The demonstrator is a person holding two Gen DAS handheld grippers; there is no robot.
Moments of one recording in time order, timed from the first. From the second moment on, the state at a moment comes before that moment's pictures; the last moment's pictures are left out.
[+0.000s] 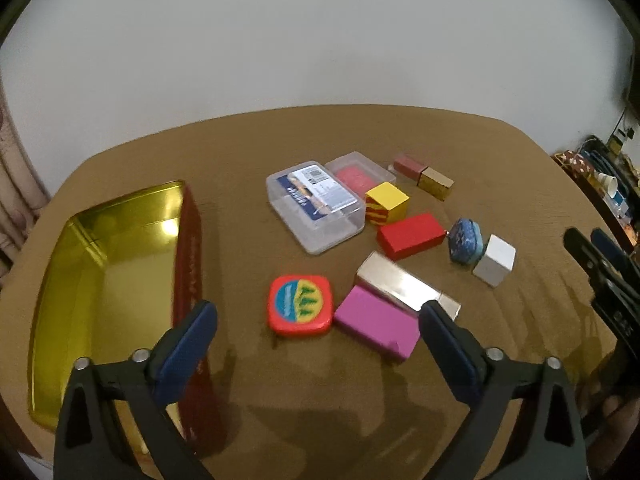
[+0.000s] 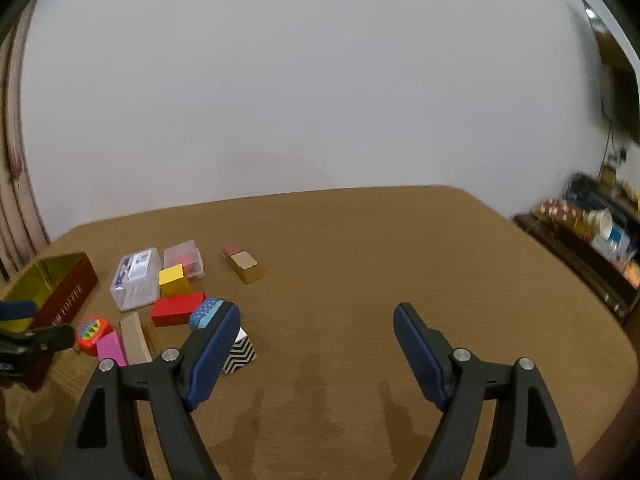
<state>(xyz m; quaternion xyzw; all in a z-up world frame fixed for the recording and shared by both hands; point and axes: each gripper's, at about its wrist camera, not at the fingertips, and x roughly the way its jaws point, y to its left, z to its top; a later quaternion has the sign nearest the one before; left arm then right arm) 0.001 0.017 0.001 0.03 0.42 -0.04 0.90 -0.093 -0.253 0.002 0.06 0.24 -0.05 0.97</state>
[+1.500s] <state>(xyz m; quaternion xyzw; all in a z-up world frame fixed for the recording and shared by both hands) 0.018 0.065 0.000 0.05 0.49 -0.16 0.86 -0.092 -0.255 -0.006 0.07 0.25 -0.02 0.97</state>
